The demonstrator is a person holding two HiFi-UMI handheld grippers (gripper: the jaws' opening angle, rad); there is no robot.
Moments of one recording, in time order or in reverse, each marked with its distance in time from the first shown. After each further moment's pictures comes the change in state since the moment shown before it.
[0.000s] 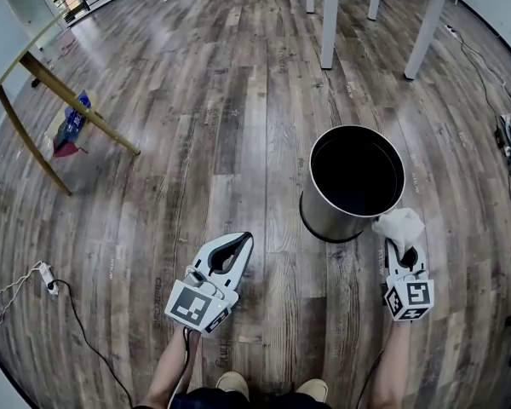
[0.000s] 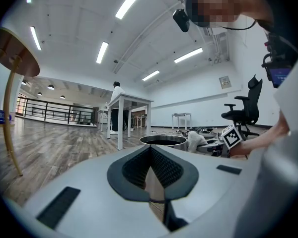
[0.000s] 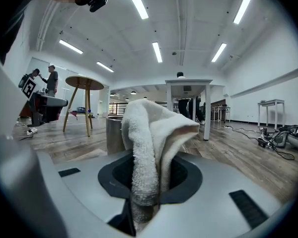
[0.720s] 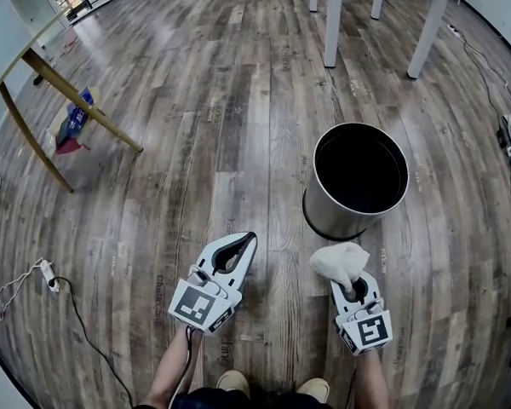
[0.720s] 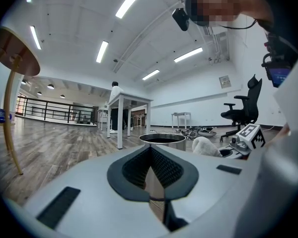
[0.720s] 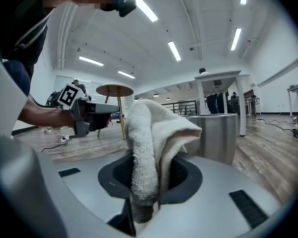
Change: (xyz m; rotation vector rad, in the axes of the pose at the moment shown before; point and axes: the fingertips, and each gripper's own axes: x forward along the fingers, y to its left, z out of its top) left arm -0.004 -0.004 -0.006 -0.001 0.011 -0.001; right arm -0.029 0.169 0.000 0.009 -0.021 0.334
